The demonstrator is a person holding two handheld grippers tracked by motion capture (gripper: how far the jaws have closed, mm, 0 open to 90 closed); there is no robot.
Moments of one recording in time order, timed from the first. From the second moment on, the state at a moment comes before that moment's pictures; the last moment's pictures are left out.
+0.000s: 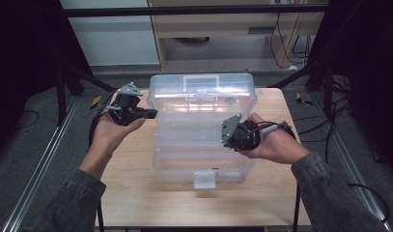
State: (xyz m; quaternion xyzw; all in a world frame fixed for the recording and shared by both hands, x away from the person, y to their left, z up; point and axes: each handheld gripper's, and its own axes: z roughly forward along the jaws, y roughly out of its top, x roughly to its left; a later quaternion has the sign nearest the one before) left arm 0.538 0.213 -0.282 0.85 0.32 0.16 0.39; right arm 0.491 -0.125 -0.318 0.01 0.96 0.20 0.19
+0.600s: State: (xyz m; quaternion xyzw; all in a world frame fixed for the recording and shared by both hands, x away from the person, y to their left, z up) left arm 0.530 0.219 -0.288 0.84 0.33 0.15 0.41; right arm 0.486 -0.130 -0.324 0.03 0.96 0.22 0.17
